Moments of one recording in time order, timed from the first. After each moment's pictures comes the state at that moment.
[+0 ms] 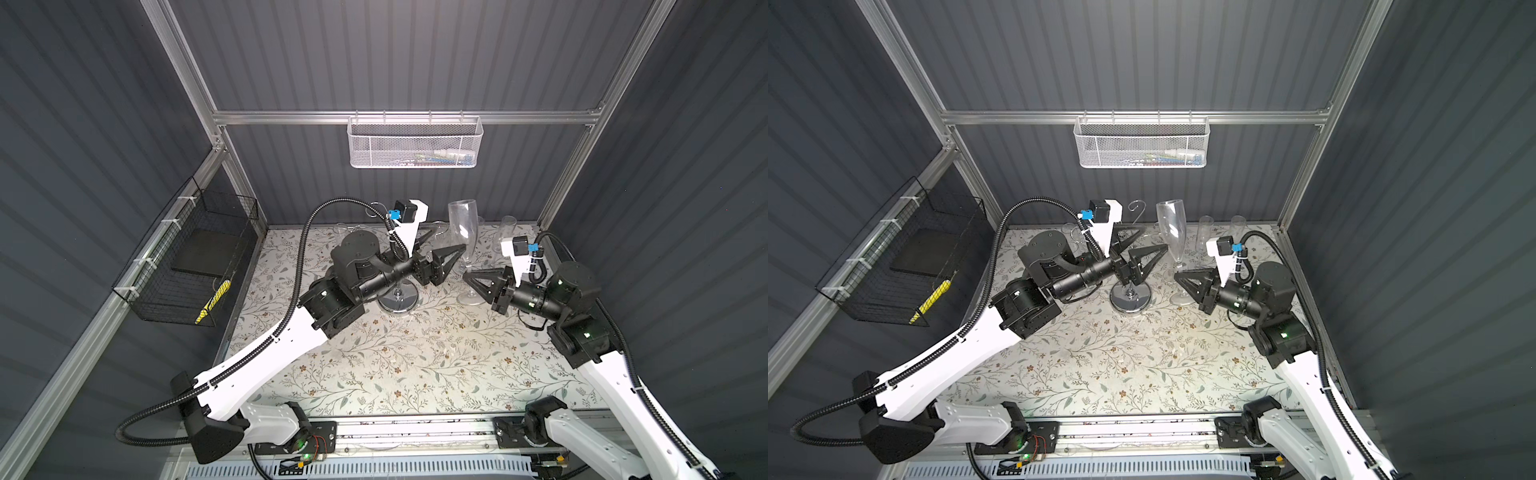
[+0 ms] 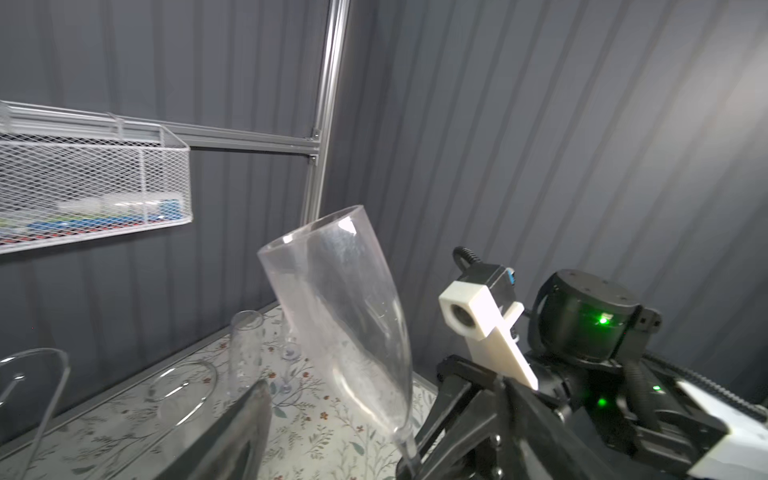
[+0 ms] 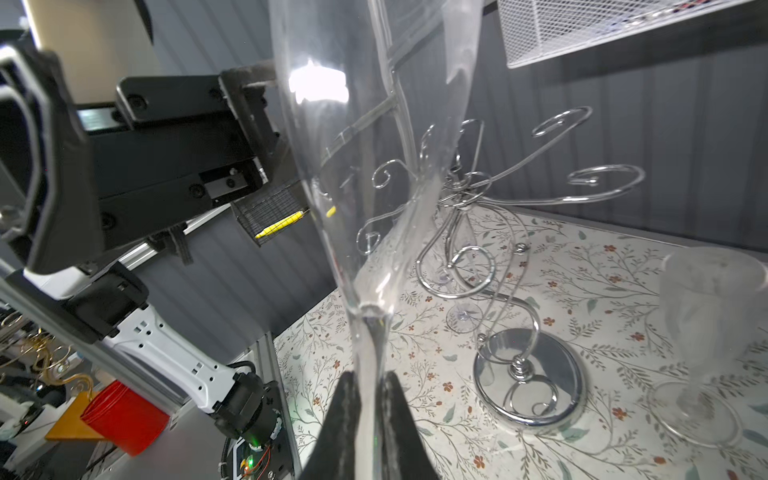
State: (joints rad) left arm -0.91 1.31 1.42 0.00 0.21 -0.29; right arm 0.33 0.84 0.88 -0.07 -0.78 0.39
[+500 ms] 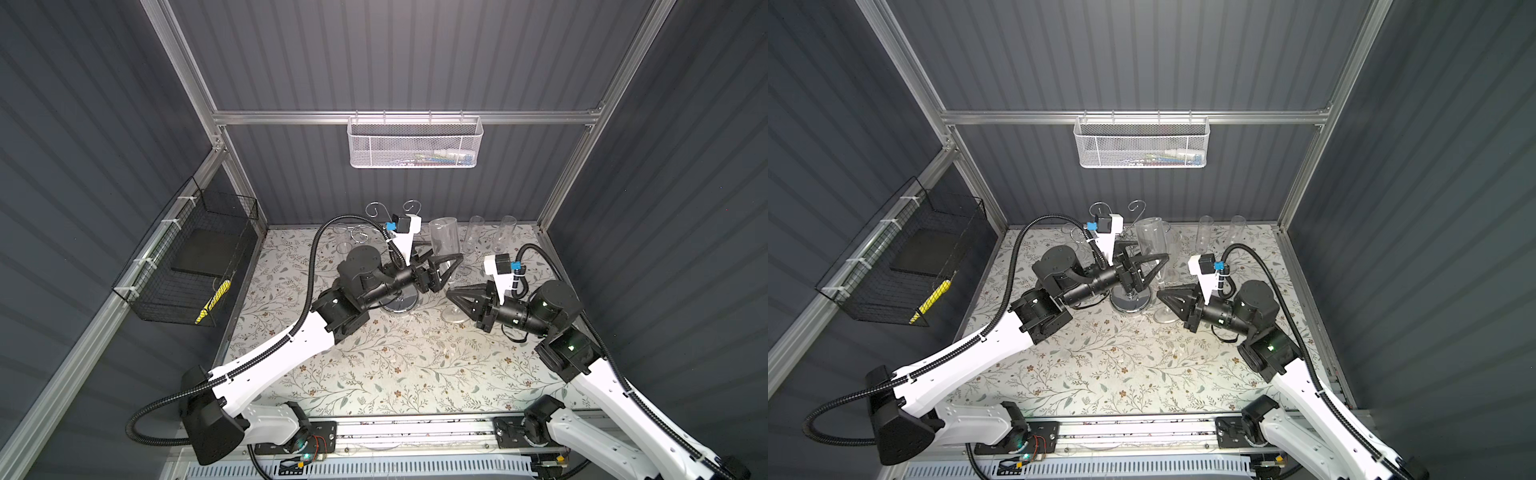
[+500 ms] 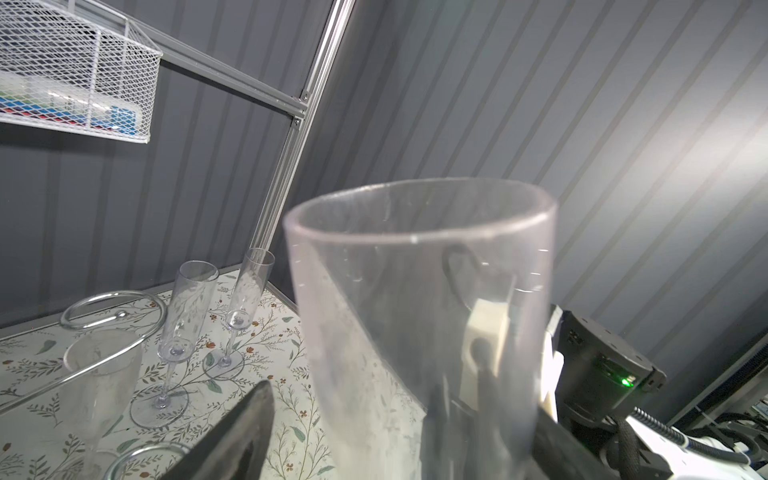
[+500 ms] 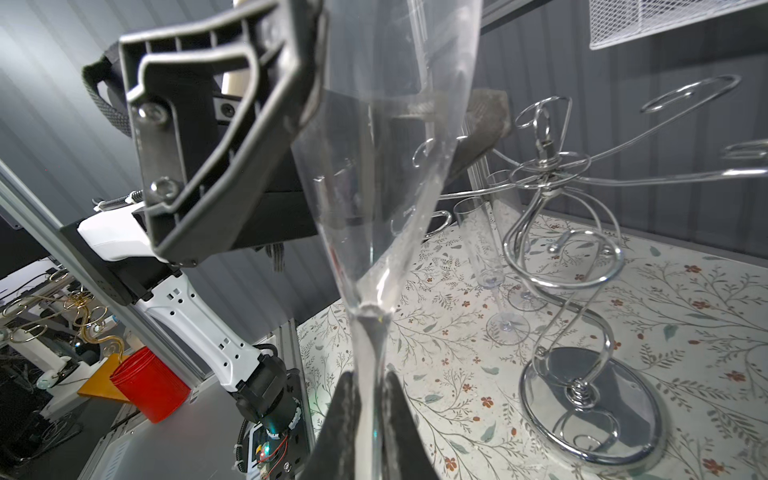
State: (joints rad) left arm -0.89 1.31 1.22 0.22 0.26 -0.50; right arm 0.54 0.80 0.75 0.08 -0.67 0.40
